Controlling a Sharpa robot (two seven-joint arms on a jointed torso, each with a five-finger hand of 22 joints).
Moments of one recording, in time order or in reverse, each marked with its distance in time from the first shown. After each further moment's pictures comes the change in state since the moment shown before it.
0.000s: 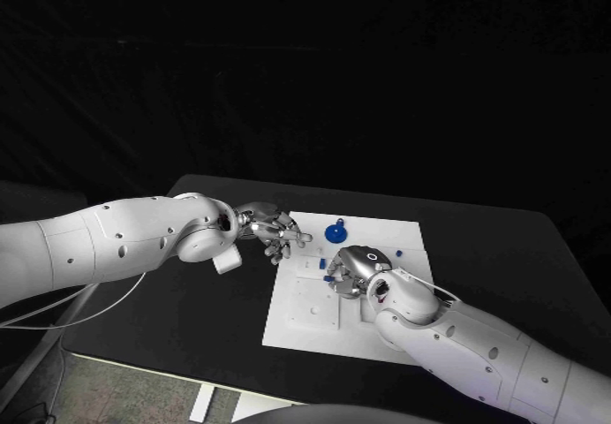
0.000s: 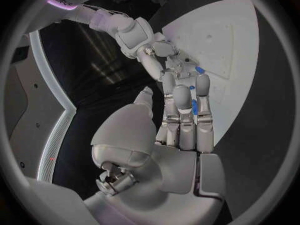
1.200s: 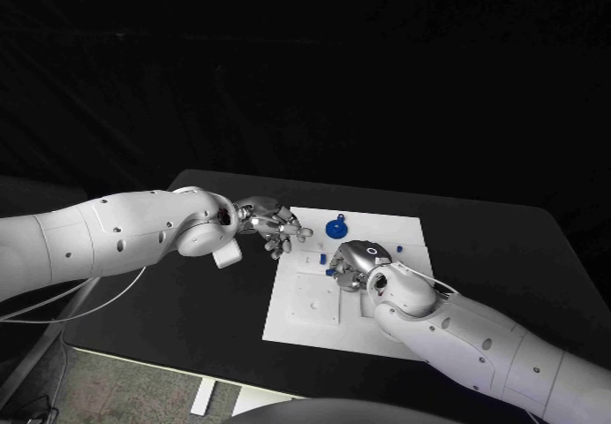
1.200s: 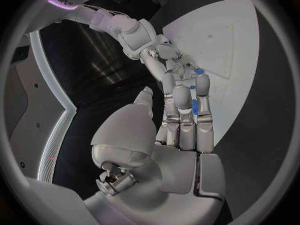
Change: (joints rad) left arm 0.006 -0.004 0.000 0.008 0.001 0.000 -0.003; left_hand 0.004 -0.004 0.000 0.000 0.000 0.000 0.000 0.000 -0.001 0.000 0.000 -0.004 -0.002 0.000 0.000 0.000 0.001 0.000 0.000 0.000 -0.004 0.000; right arm 0.012 0.021 -0.010 -0.049 -0.021 0.012 -0.003; right_hand -0.033 0.041 0.137 0.023 -0.062 0.011 -0.003 -0.001 -0.003 -0.004 -0.004 0.000 0.002 0.000 0.000 0.000 0.002 0.000 -0.004 -0.004 0.004 0.000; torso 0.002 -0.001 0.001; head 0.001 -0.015
